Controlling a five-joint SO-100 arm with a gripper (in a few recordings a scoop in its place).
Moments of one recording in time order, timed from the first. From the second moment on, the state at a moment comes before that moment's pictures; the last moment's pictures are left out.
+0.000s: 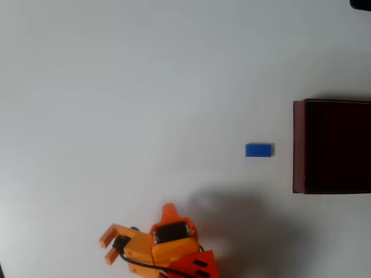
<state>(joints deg) -13.0 192.0 172.0 76.9 -2.1</state>
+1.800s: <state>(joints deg) 13.5 120.9 131.8 61.3 -27.9</state>
